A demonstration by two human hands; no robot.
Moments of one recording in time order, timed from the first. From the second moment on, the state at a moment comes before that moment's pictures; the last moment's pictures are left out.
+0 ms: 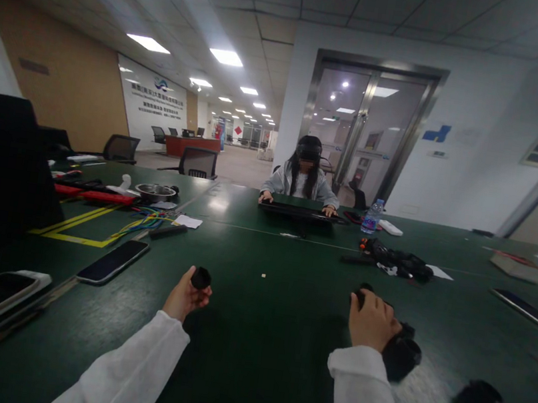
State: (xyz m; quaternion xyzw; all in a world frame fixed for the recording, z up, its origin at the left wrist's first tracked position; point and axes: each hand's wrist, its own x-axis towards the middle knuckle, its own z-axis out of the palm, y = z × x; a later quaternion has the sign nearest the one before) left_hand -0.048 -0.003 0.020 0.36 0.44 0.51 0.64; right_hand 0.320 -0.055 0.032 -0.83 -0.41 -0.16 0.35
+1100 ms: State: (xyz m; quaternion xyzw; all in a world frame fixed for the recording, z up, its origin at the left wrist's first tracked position) left_hand -0.031 -0.005 -0.001 0.47 0.36 0.39 0.71; right_hand 0.114 -0.075 0.035 -0.47 -0.83 0.09 0.30
